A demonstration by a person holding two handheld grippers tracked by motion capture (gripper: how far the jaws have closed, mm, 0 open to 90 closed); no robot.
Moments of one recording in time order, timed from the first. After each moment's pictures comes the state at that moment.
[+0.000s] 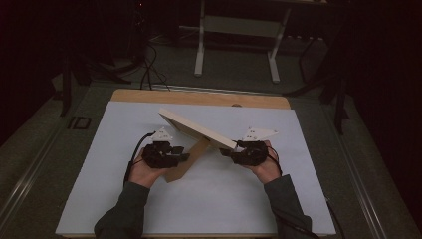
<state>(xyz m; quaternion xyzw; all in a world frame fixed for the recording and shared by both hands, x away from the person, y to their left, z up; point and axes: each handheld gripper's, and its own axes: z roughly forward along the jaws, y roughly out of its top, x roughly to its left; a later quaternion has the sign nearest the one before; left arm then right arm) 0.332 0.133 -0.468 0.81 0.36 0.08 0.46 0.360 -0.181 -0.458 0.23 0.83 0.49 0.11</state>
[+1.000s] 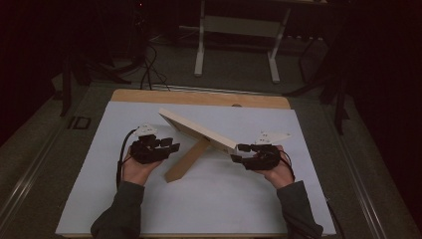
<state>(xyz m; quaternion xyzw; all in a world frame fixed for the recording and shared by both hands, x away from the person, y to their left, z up) 0.331 0.163 -0.460 0.75 0.42 0.11 0.49 0.352 -0.218 -0.460 0.25 0.84 0.48 0.08</state>
